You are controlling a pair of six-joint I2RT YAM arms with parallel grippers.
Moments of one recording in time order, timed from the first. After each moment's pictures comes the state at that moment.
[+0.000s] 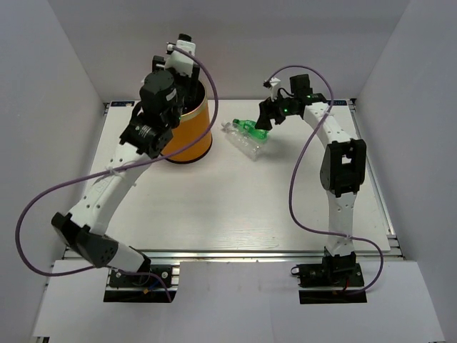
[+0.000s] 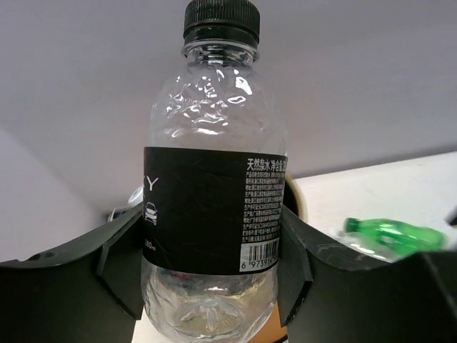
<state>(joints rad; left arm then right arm) -0.57 1.44 1.68 -0.17 -0.47 0.28 0.22 2.23 2.04 -0.62 -0.72 -0.36</state>
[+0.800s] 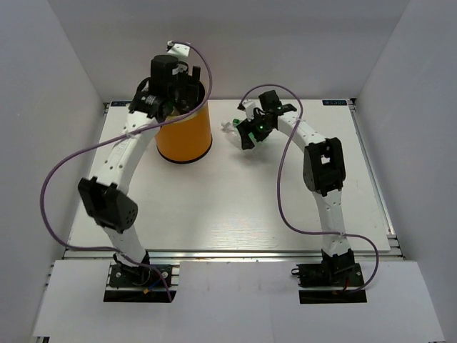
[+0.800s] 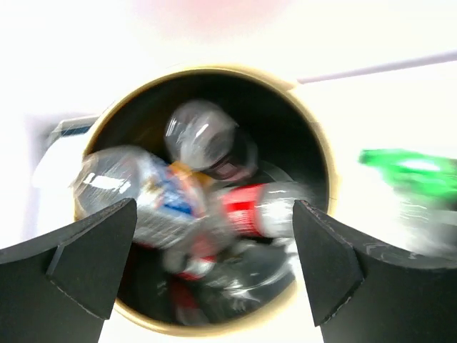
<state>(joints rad) -0.35 1.82 1.96 -0.54 -0.35 0.06 0.38 2.33 2.04 -0.70 -0.46 -0.37</state>
